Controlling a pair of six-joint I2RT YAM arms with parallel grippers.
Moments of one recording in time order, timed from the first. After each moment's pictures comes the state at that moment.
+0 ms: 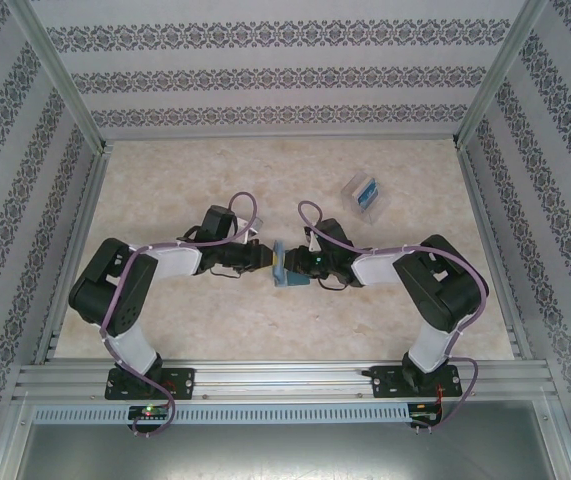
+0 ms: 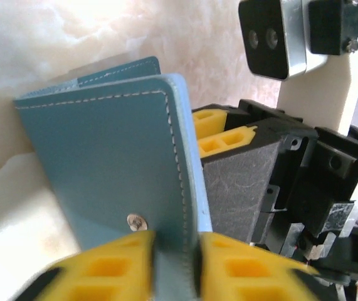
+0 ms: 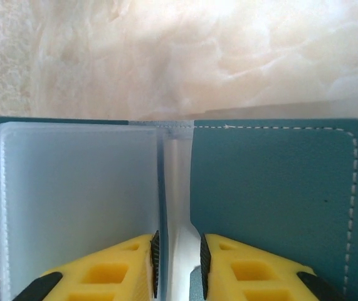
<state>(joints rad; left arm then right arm) -0.41 1.72 0.78 0.15 0.82 -0.67 0.59 1.77 0.72 0.26 -0.41 0.83</state>
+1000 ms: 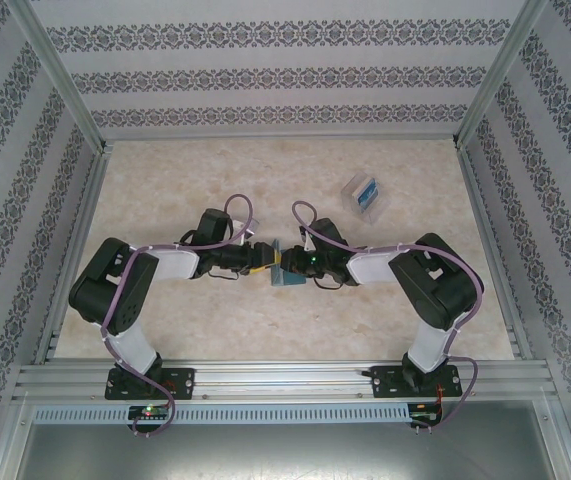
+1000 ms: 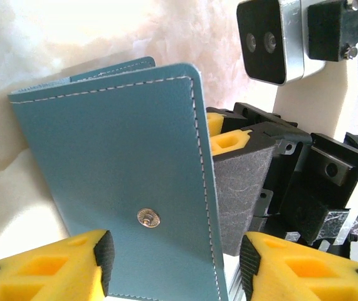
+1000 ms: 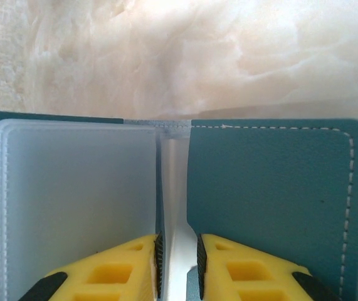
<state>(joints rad) -0.39 1.72 0.74 0.22 0.84 -0.71 0.62 1.79 0.76 0.23 -0.38 0.83</state>
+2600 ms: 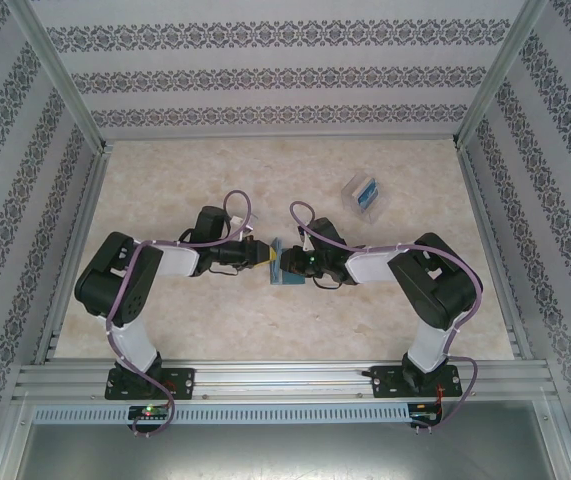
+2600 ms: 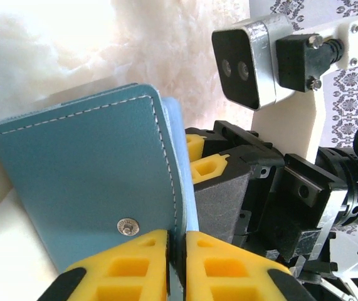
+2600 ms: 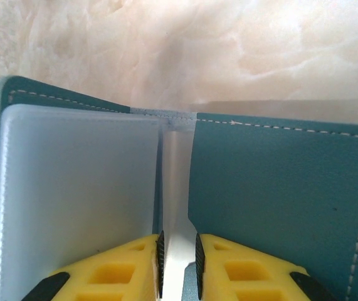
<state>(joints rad) -0.36 1.78 0.75 0.35 0.92 -0.74 0.63 1.79 0.77 0.20 -0.38 0.81</state>
